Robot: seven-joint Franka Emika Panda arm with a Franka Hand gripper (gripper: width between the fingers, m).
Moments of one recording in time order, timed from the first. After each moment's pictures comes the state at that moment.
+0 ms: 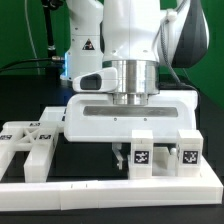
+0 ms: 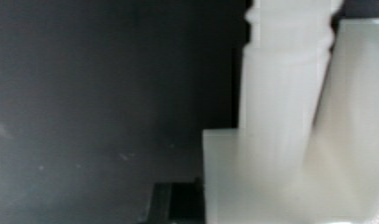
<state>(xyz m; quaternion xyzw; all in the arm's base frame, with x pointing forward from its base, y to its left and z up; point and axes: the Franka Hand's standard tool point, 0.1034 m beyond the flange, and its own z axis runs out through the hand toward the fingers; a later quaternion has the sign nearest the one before) 0.604 0.040 0.010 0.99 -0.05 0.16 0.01</state>
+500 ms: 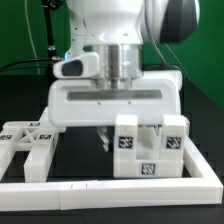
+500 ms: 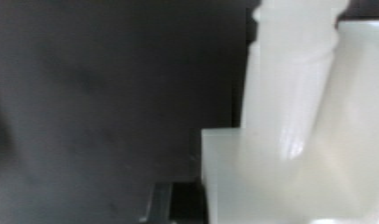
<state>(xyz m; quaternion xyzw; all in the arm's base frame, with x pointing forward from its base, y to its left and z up) 0.578 0.012 0.048 1.00 -0.05 0.04 -0.02</state>
